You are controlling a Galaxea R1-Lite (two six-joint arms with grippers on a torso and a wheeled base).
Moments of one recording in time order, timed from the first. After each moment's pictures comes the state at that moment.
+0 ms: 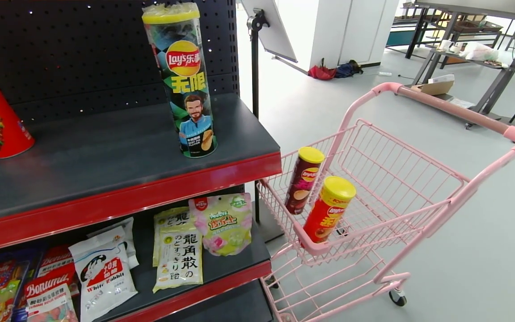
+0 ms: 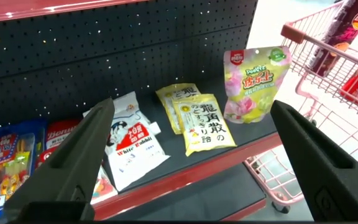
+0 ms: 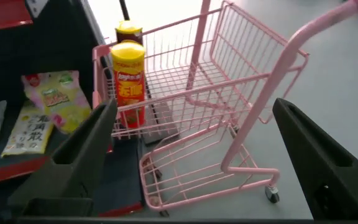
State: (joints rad) left arm 0.00 0.00 0.00 0.00 -0.04 0.01; right arm 0.06 0.38 -0.30 -0.02 0.09 0.05
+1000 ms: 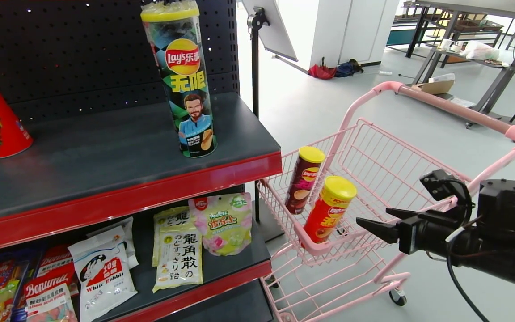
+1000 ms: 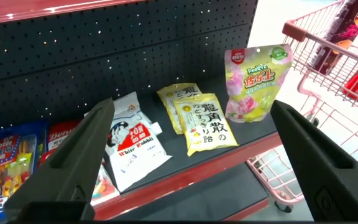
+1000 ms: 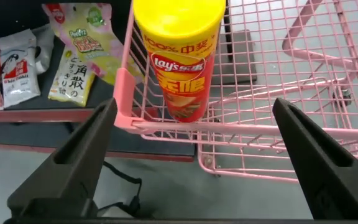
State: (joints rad) left arm 0.00 0.00 0.00 0.00 -0.04 0.02; right arm 0.20 1.69 -0.34 -0.95 0.32 0.07
